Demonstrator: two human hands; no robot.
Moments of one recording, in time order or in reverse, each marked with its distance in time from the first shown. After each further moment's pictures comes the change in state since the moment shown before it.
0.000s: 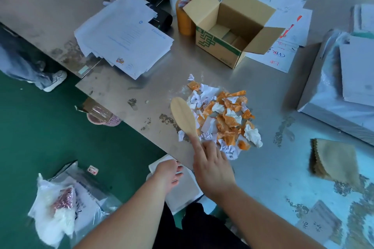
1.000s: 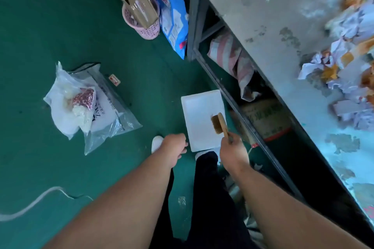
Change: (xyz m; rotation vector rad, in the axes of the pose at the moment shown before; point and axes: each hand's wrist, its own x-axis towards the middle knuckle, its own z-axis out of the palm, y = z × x) left_hand 0.138 -0.152 -0.177 -0.125 0.110 -0.108; right_hand -0.050 -0.101 0.222 0.457 -0.581 0.811
